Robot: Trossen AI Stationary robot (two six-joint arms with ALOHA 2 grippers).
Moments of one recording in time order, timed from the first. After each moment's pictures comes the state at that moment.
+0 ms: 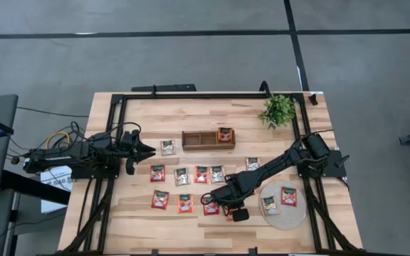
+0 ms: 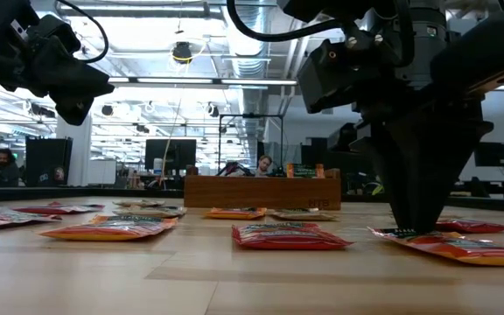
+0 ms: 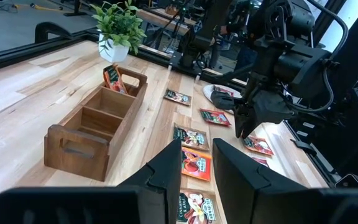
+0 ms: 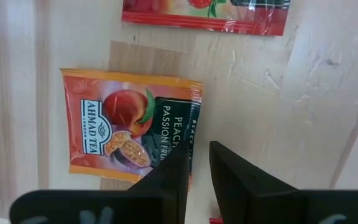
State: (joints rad) left arm 0.10 0.07 0.09 -0.11 0.08 -0.33; right arm 0.40 2.02 1.35 -0.77 -0.13 0.18
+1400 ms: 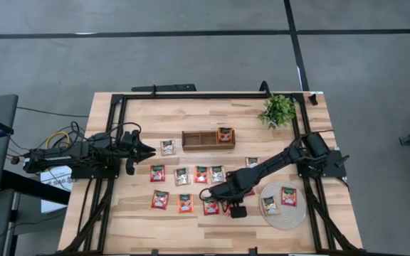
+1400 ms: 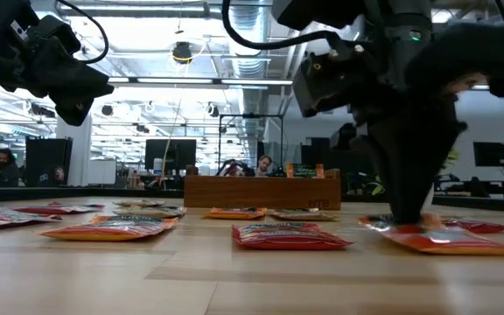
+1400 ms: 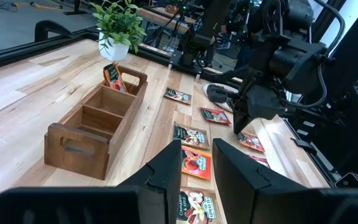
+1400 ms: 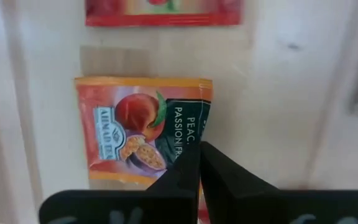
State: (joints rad) left arm 0.10 0.07 0.09 -0.11 0.08 -0.33; right arm 0.36 2.02 1.38 -0.85 -0.13 0.24
